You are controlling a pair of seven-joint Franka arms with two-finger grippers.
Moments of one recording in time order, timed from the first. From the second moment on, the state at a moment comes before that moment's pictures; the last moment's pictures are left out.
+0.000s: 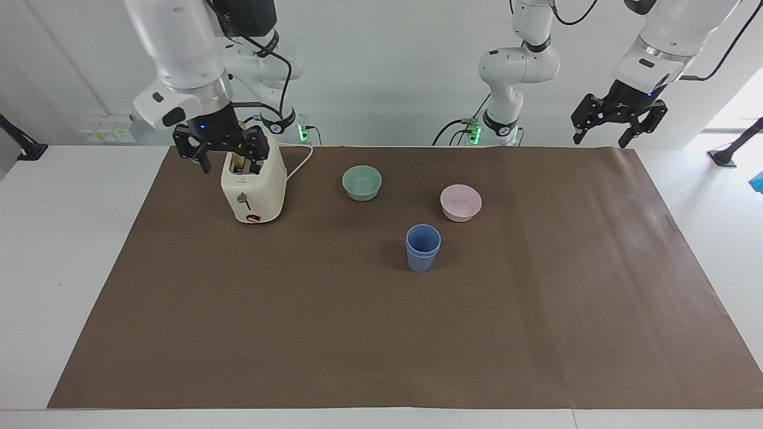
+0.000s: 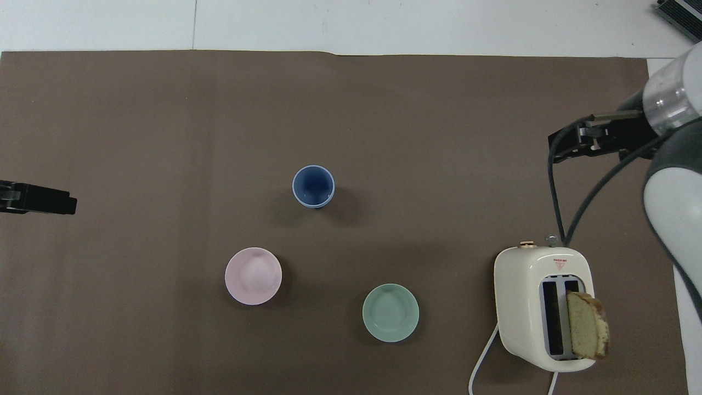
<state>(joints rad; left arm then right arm) 0.00 -0.12 -0.06 -1.63 -0.04 1.53 0.08 -0.13 0.17 0.27 -1.28 -0.10 1.42 0.13</state>
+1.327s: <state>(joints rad) 0.00 -0.12 -0.06 -1.63 -0.04 1.53 0.08 -0.29 0.05 0.22 -1.32 -0.06 1.42 -0.02</state>
